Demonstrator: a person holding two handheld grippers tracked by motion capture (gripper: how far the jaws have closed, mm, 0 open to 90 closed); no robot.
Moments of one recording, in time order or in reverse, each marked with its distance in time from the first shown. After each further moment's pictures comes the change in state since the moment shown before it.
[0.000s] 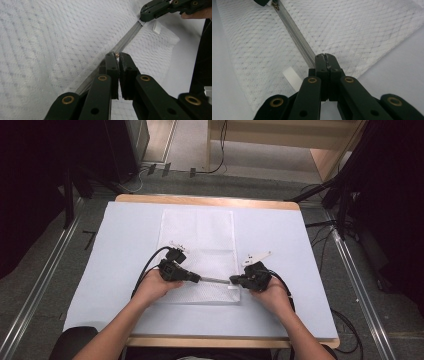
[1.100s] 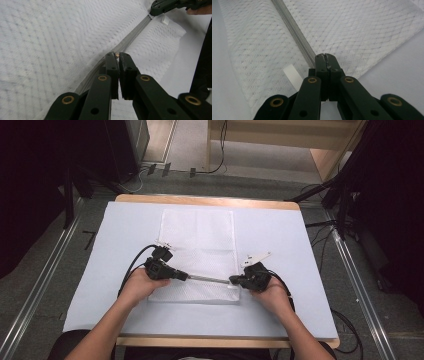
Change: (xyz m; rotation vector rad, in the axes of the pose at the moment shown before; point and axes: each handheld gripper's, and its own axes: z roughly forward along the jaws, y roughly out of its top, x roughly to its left) left arm 0.015 -0.014 -0.031 -0.004 0.039 -0.031; right arm 0.001 0.000 0.000 -0.002 -0.001 -0.023
